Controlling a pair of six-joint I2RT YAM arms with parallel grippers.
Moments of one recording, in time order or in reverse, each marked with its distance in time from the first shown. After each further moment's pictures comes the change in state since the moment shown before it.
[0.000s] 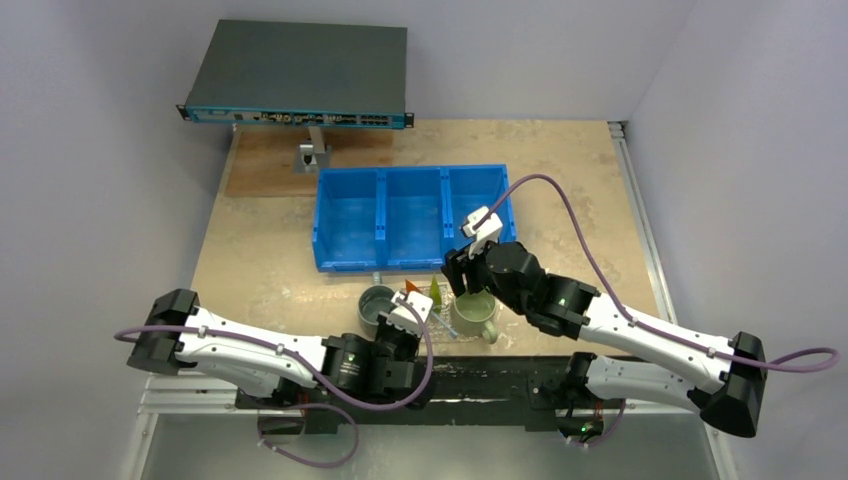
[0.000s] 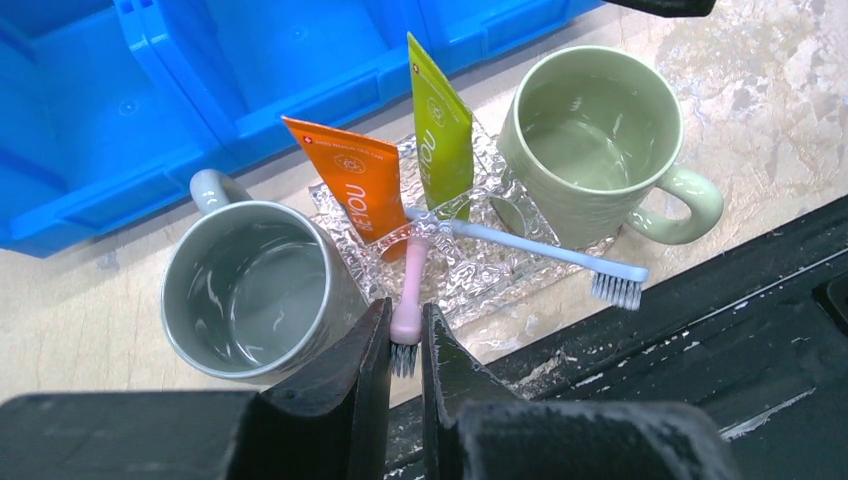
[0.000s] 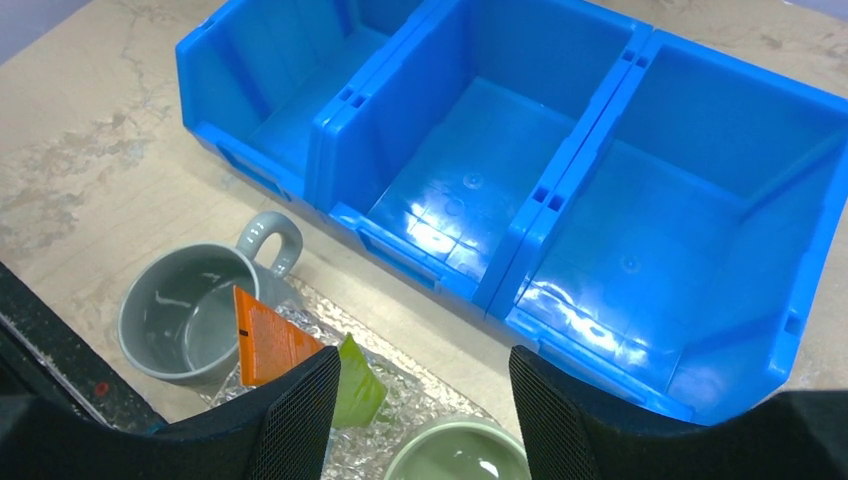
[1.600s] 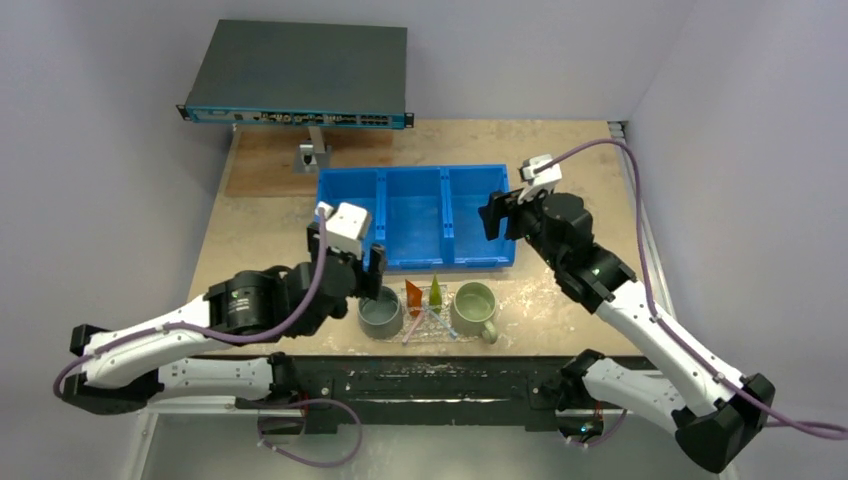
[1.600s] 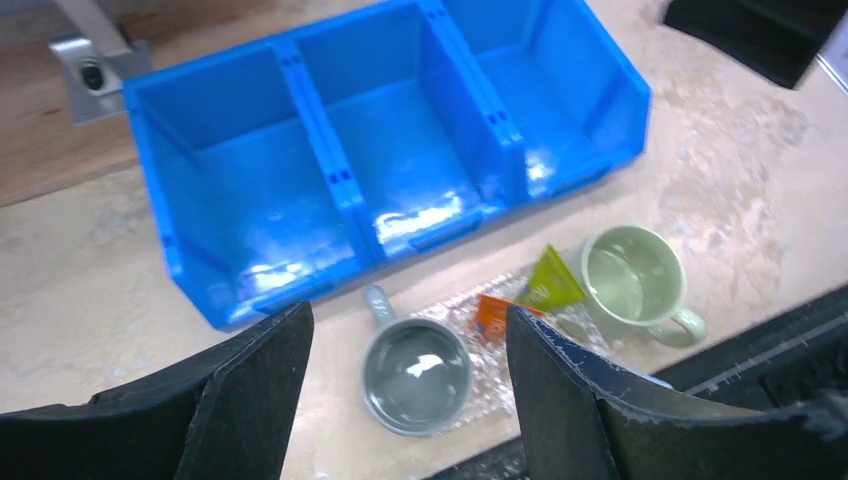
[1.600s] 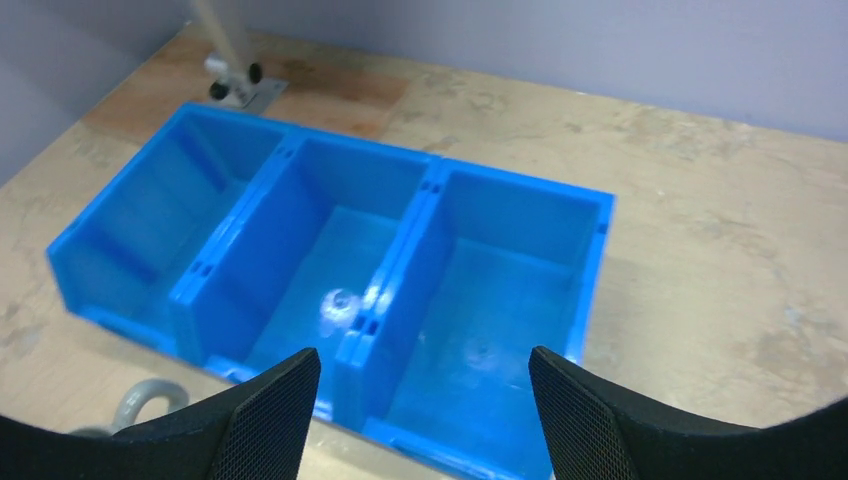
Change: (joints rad) left arm 0.323 -0.291 0.318 -0.177 0.221 0.421; right arm -0.367 -0.022 0.120 0.015 -0.142 -0.074
